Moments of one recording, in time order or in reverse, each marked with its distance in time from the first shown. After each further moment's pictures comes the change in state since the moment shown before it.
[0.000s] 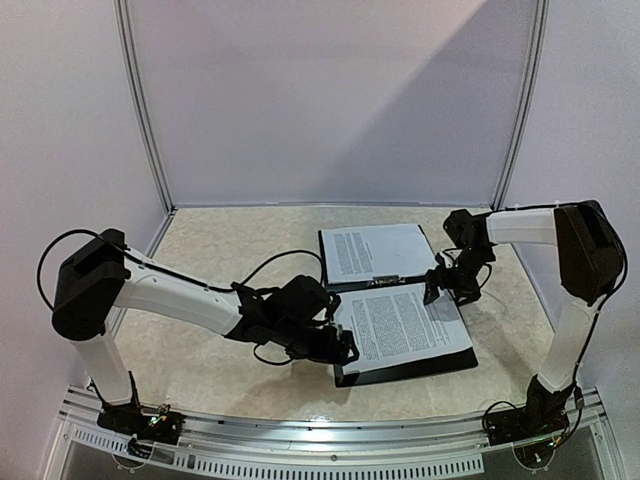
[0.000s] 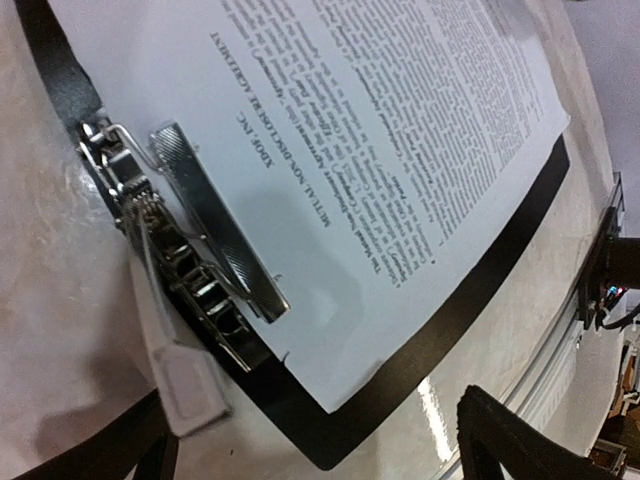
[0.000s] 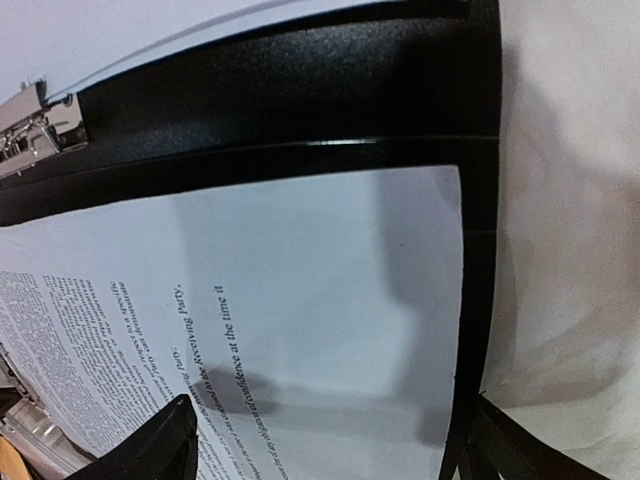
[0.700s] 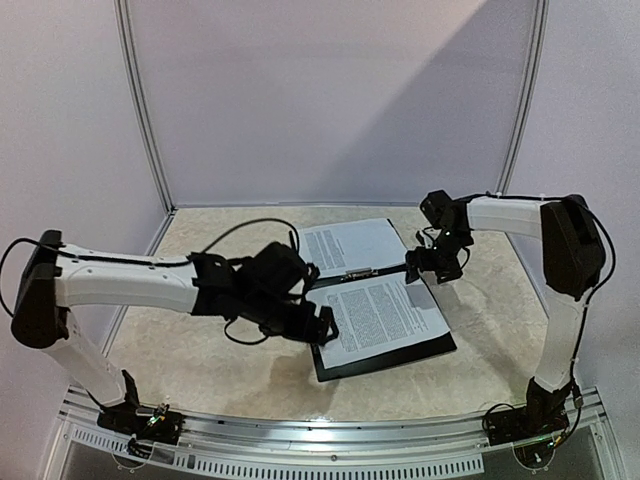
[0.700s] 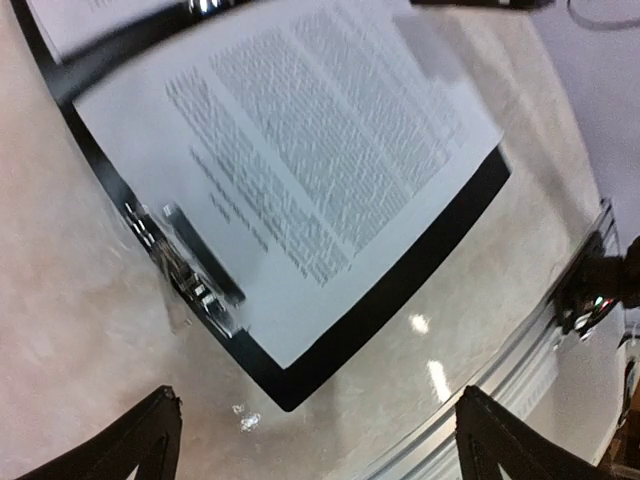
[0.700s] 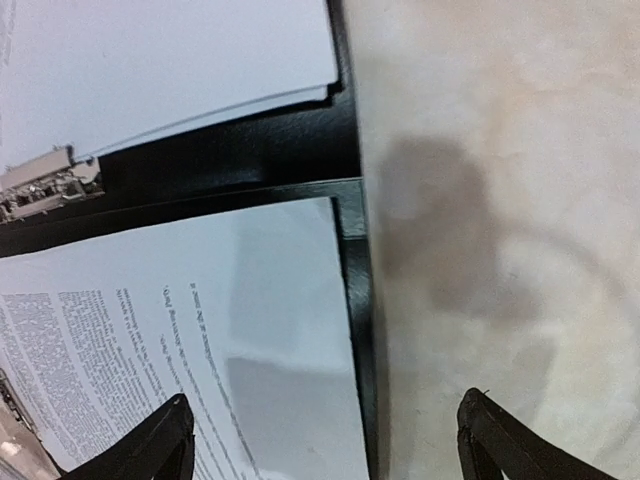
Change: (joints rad) left arm 0.023 -0.237 0.058 -0.326 -0.107 0.051; right arm 0.093 0.105 0.236 -0.002 0.103 0.023
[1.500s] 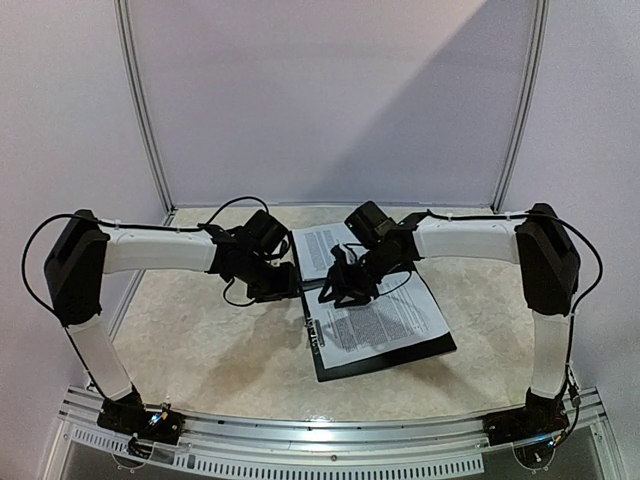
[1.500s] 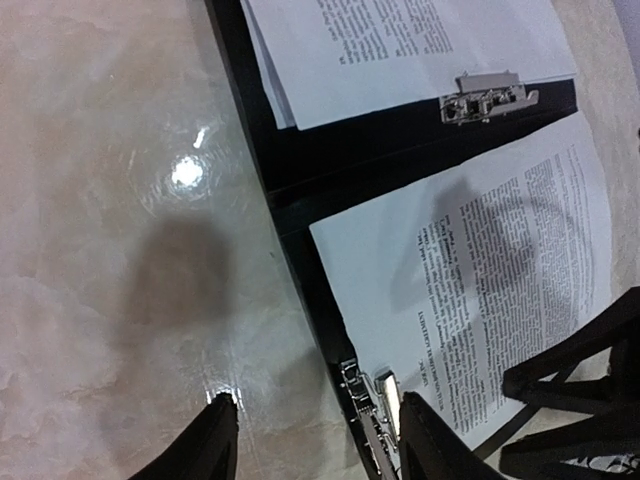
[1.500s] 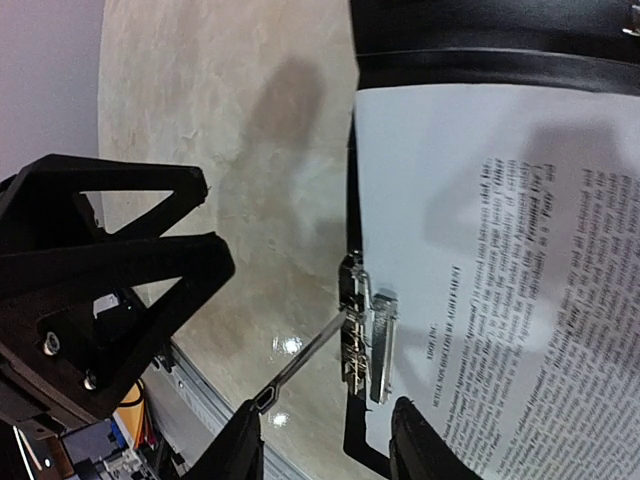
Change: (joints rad) left arm 0.330 0.193 0.116 -0.011 0.037 0.025; right arm 0.397 0.053 0.078 0.271 -0.402 0.430
